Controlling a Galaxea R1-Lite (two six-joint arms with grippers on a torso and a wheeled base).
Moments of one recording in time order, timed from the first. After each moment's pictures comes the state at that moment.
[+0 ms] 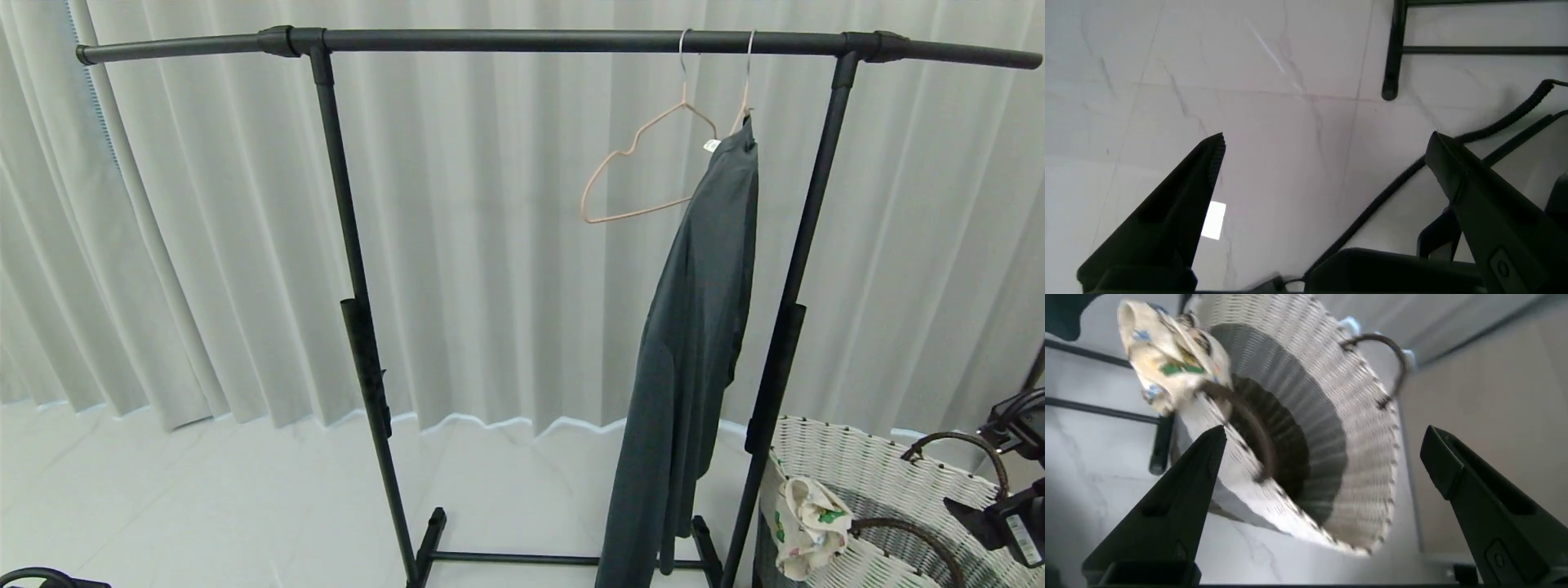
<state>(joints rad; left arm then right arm) -0.11 0.93 0.00 -0.04 0.31 0.07 -0.08 1.30 -0.29 -0.42 -0.12 -0.48</state>
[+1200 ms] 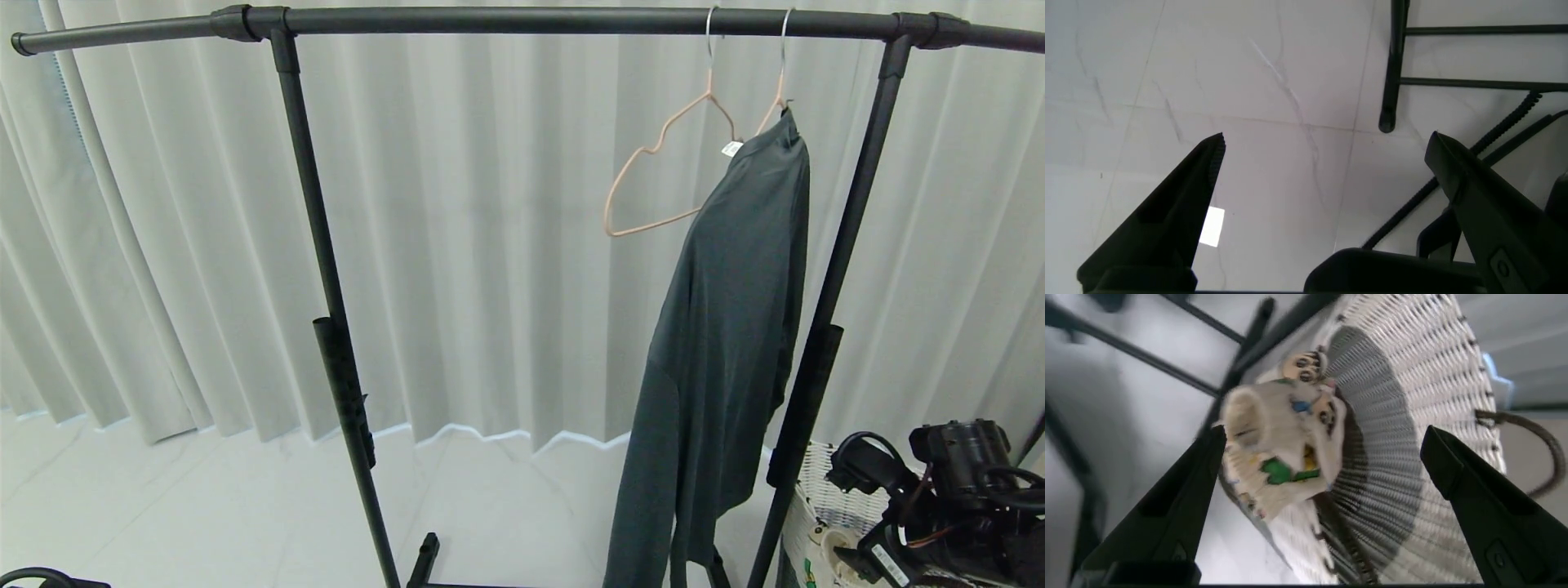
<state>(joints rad) -0.11 0.93 0.00 -0.04 0.31 0.07 0.14 1.83 -0.30 -0.64 -0.14 -0.48</state>
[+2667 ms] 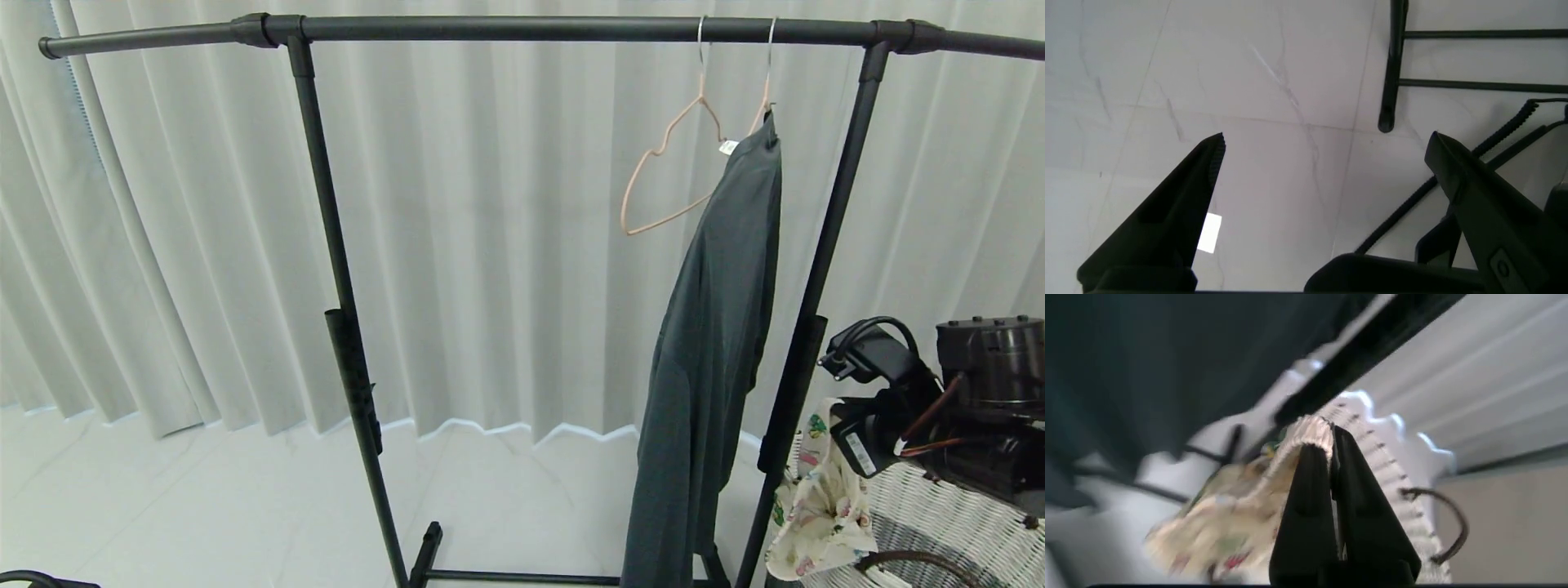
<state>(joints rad) -0.11 0.89 0.00 -0.04 0.31 0.07 0.34 1.54 -0.56 -0.45 -0.22 -0.33</state>
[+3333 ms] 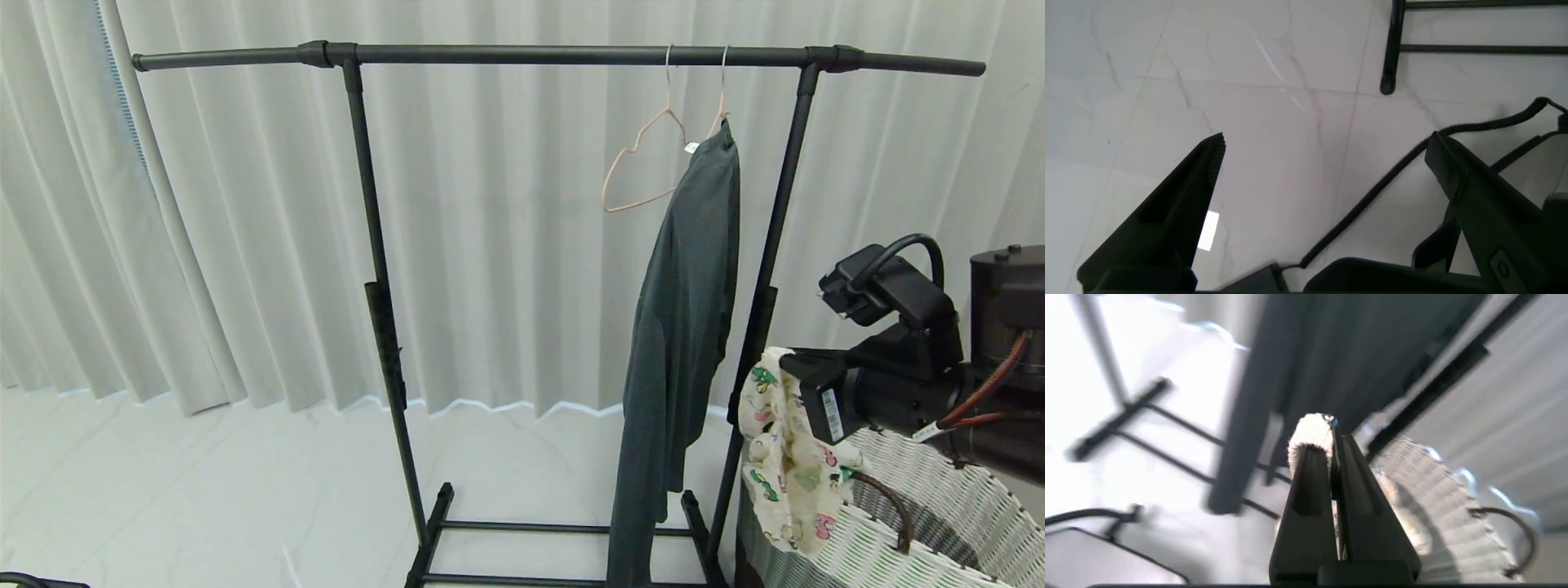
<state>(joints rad) -0.11 0.86 0.00 -0.04 0.31 0.06 0.62 1.41 -0.74 -0.30 -0.22 -0.13</state>
